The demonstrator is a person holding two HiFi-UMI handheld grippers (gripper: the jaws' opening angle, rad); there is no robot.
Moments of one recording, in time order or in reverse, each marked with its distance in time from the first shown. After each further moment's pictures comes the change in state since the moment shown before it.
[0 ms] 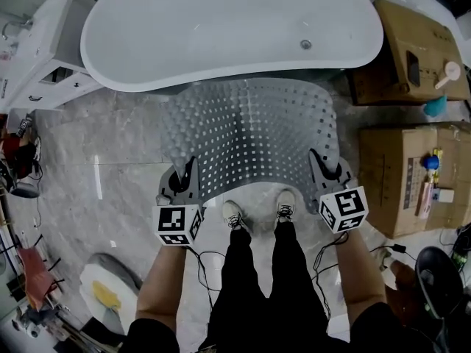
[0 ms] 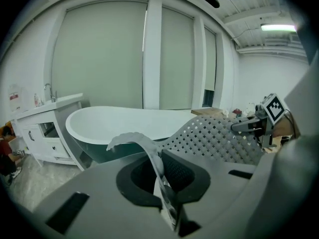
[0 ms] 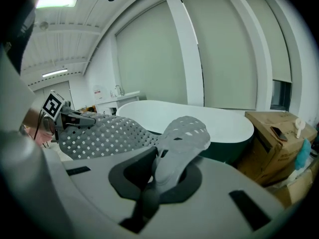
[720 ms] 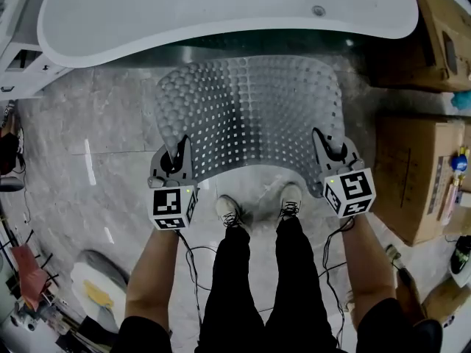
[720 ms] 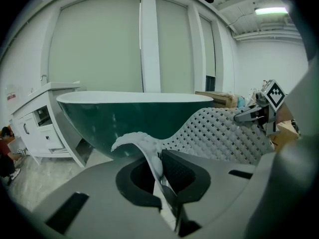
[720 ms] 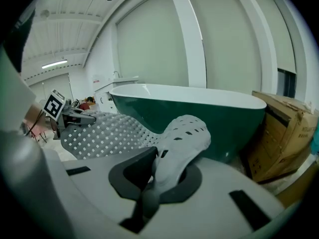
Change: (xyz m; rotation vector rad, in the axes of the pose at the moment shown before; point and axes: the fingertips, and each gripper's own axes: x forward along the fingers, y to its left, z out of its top) left arm 0.121 0.031 -0.164 0.074 0.032 0.034; right arm 0.121 -0.030 -0.153 -0.032 0.048 0.003
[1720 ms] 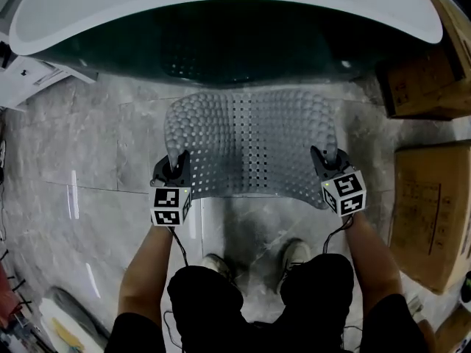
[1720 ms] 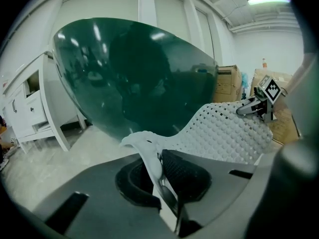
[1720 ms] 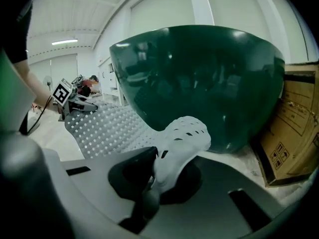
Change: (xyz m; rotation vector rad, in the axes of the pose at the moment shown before) left arm 0.185 0.027 -0.240 0.021 0.000 -0.011; right arm 0.180 -0.058 -0.222 -0.157 0.052 0.004
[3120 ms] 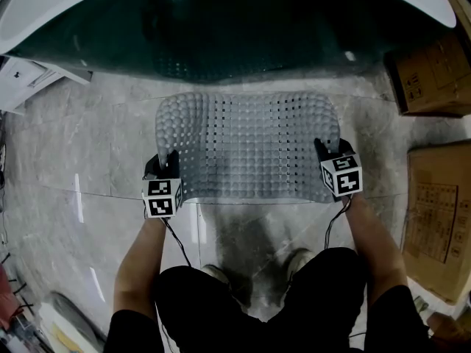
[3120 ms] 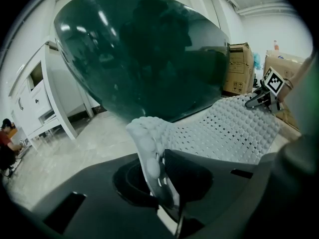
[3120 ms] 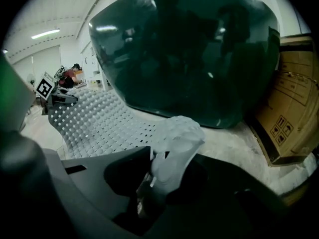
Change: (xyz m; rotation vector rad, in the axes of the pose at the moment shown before) left arm 0.056 0.040 -0.083 0.016 0.134 0.109; right arm 0.080 -0.052 -0.093 0.078 0.165 -0.110
